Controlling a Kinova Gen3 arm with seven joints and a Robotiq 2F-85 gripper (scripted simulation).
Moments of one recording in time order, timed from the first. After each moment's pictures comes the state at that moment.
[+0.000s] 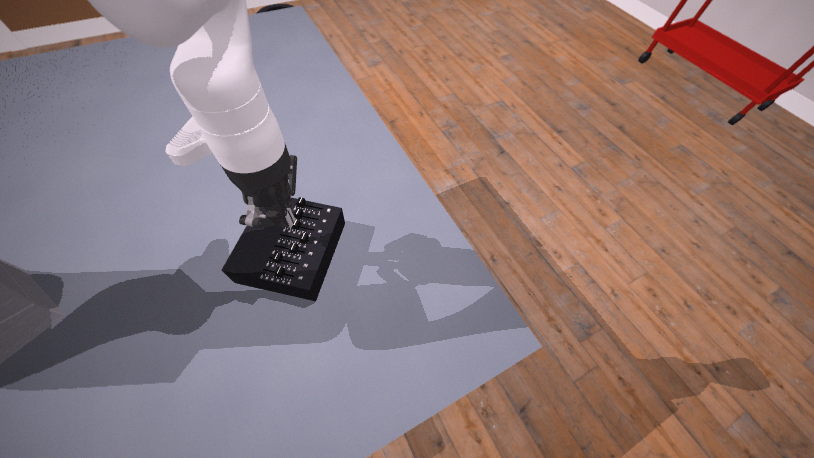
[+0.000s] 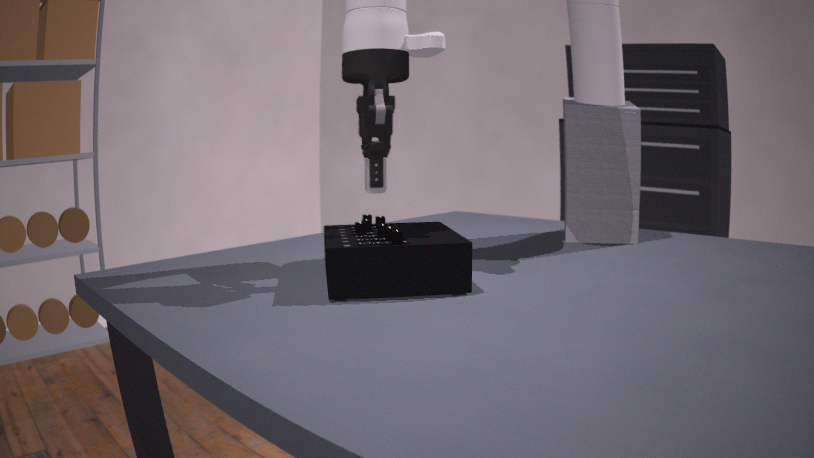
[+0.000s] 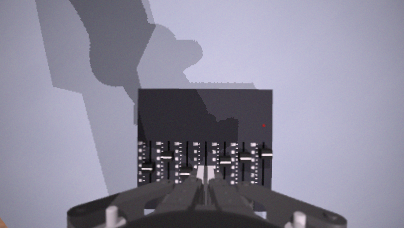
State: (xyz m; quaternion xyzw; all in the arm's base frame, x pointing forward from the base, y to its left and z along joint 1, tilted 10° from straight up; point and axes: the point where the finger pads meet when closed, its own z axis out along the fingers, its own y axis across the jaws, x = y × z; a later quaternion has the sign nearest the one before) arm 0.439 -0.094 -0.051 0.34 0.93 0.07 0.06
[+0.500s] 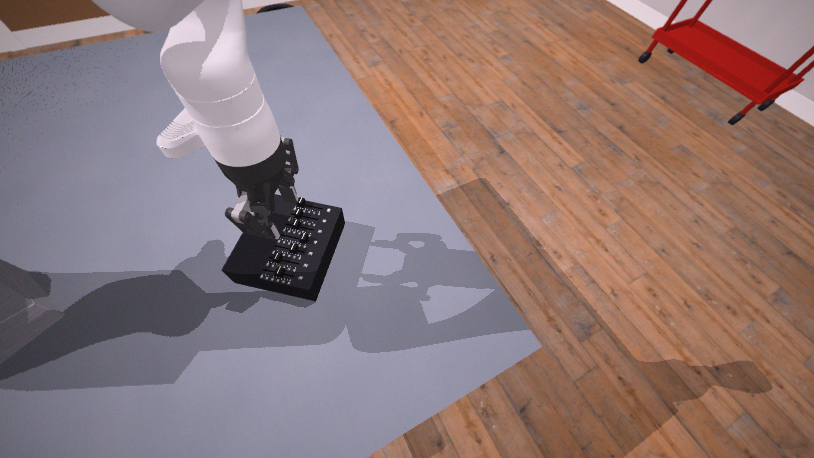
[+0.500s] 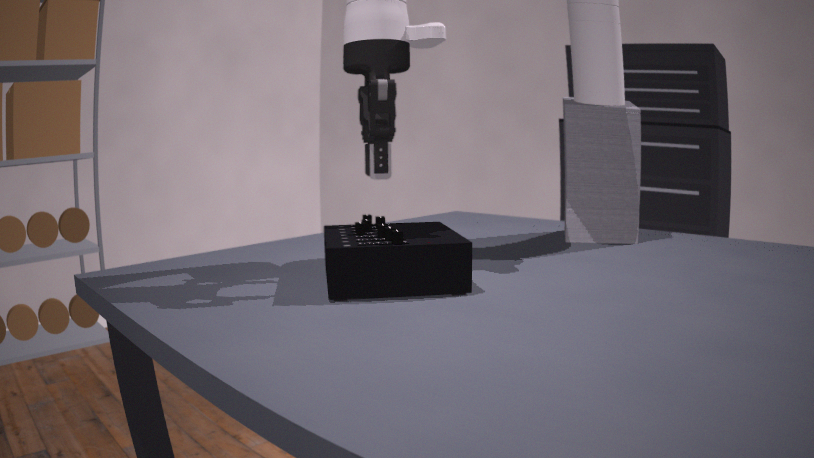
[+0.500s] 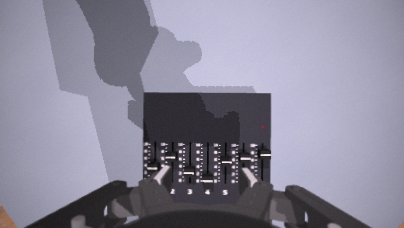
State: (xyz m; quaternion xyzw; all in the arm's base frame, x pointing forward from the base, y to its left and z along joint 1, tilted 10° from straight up) arm 0.434 -0.095 -0.040 0.34 0.94 0.07 0.06
